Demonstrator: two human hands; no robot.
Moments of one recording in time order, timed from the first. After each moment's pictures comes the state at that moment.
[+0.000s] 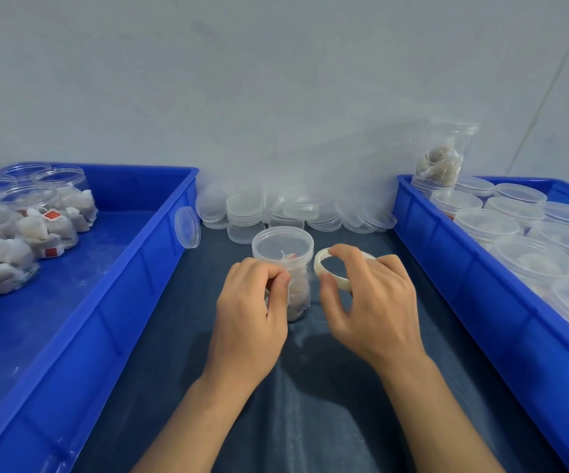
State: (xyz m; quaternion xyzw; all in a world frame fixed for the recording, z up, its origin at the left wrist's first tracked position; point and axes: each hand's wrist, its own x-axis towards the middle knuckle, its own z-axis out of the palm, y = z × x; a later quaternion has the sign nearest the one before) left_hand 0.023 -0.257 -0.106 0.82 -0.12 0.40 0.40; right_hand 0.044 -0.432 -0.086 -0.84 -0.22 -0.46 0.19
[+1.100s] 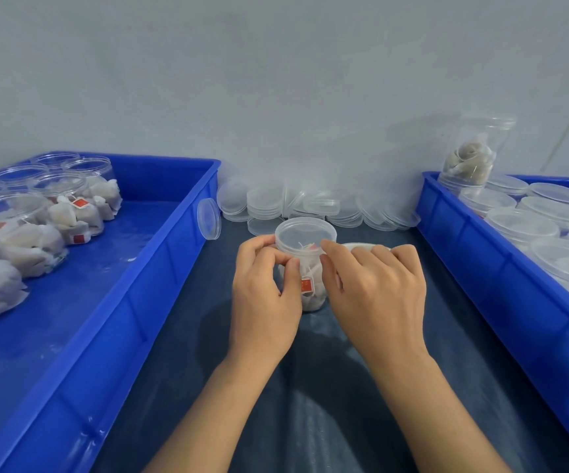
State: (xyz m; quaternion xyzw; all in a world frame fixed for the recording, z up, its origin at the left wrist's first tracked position) left_hand 0.033 -0.254 -0.103 0.78 -0.03 0.36 0.50; right_hand 0.045 -0.399 -0.076 -0.83 -0.16 -0.54 0.03
